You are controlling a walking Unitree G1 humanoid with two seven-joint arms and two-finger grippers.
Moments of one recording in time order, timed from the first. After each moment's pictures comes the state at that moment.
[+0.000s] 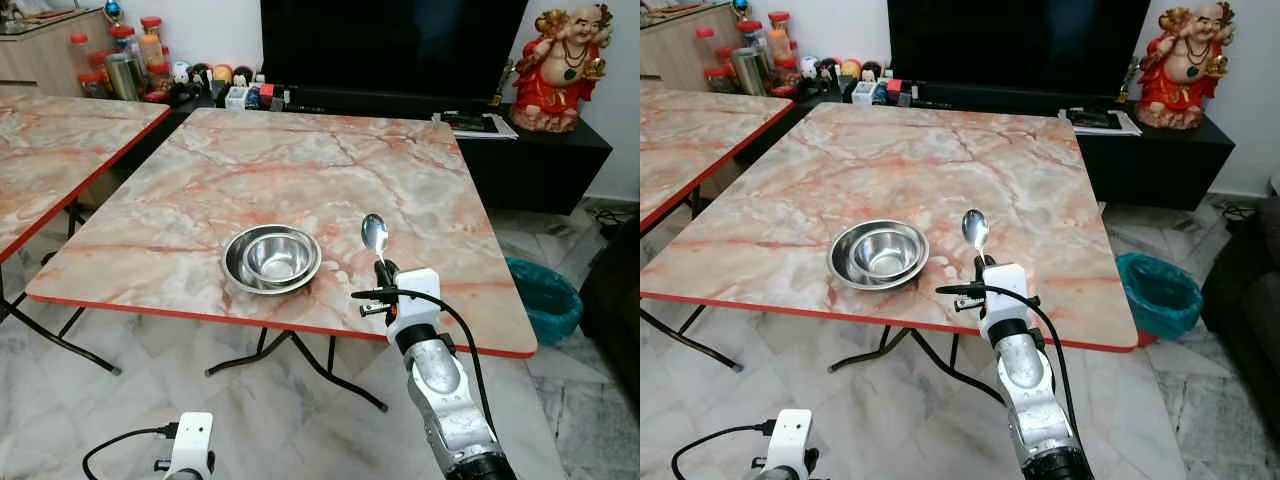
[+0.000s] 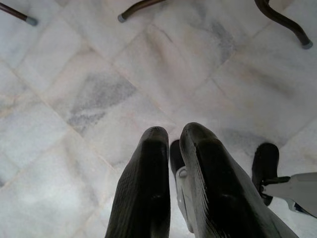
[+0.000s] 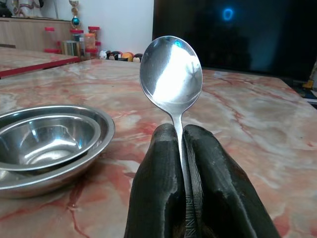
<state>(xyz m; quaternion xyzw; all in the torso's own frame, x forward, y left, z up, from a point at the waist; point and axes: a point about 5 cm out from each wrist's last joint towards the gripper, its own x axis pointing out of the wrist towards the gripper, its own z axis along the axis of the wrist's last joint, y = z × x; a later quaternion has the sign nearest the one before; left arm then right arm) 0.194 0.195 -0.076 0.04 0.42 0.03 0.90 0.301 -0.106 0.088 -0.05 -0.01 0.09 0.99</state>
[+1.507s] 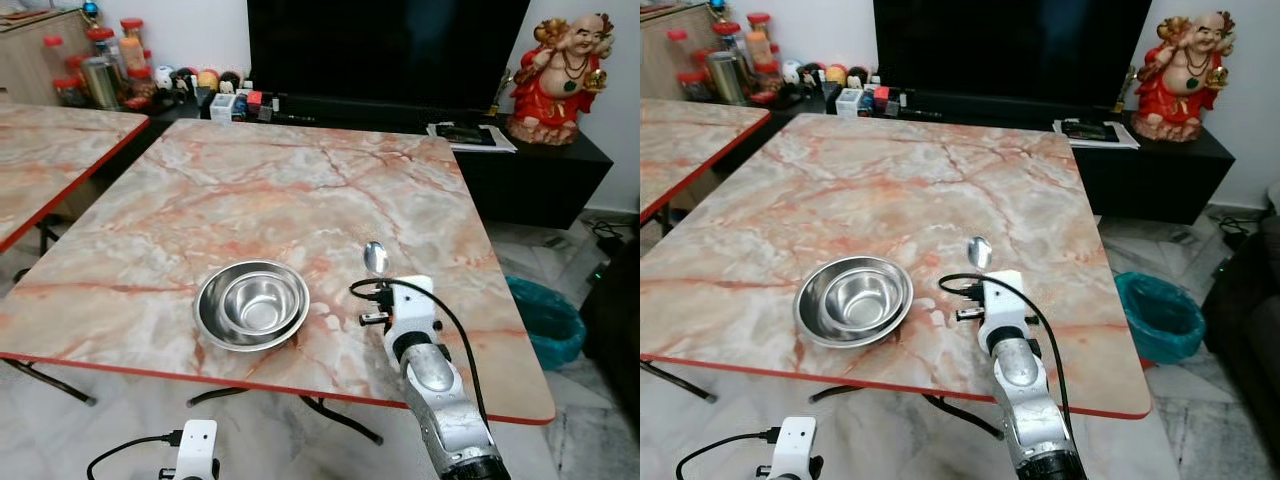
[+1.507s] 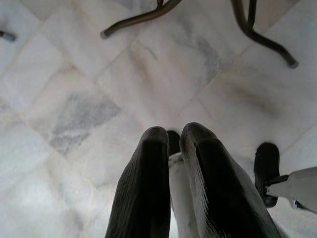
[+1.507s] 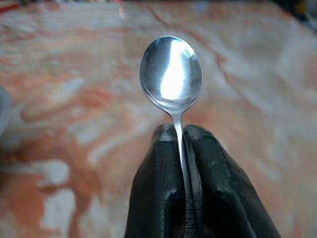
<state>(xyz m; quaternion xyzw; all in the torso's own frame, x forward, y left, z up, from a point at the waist) 0.183 0.185 -0.083 0.03 0.44 0.03 0.90 0.292 -0.113 0.064 0.00 0.14 0.03 0.99</state>
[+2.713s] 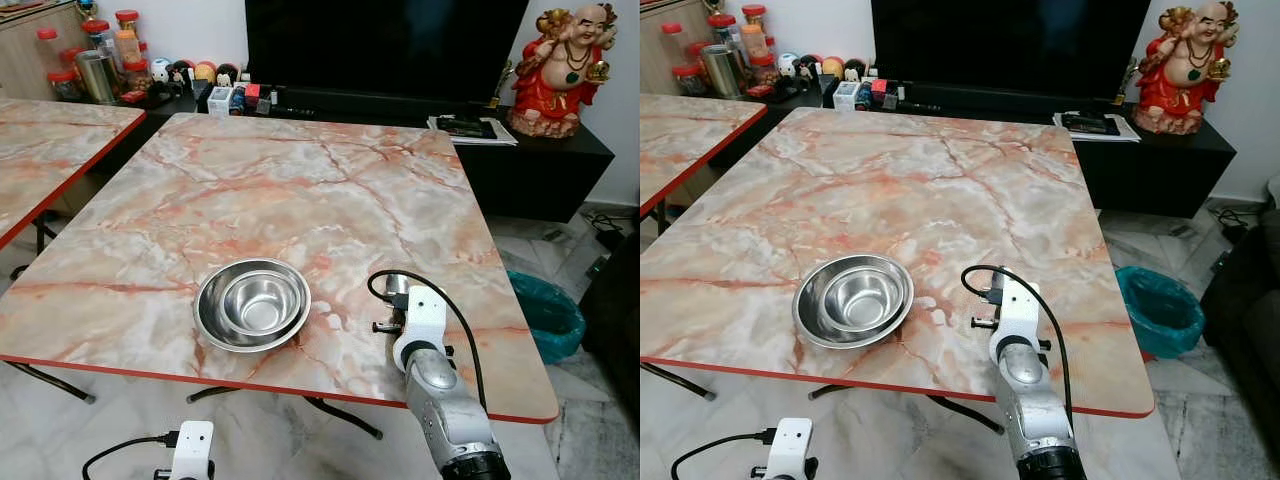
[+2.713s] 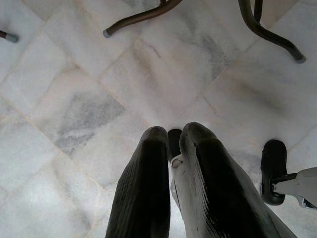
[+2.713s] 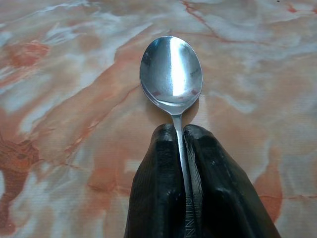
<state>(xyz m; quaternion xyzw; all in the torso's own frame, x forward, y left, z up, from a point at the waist) 0.185 0.191 -0.081 0.04 0.43 0.03 0.90 0.293 -0.115 0.052 0.02 0.22 -0.03 0.97</state>
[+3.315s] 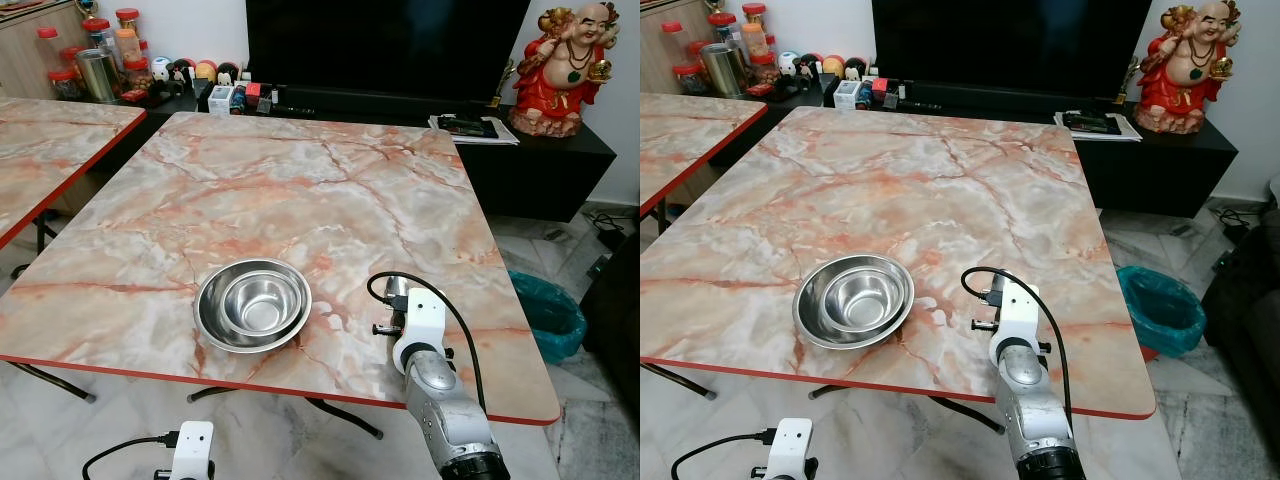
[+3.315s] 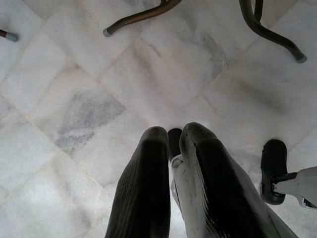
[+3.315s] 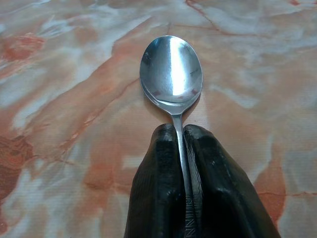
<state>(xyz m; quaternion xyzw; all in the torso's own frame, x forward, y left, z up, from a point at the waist) 0.184 0.191 -0.082 0.04 0.44 0.03 0.90 0.292 -0.115 0.050 0.02 0.23 -0.03 0.97</state>
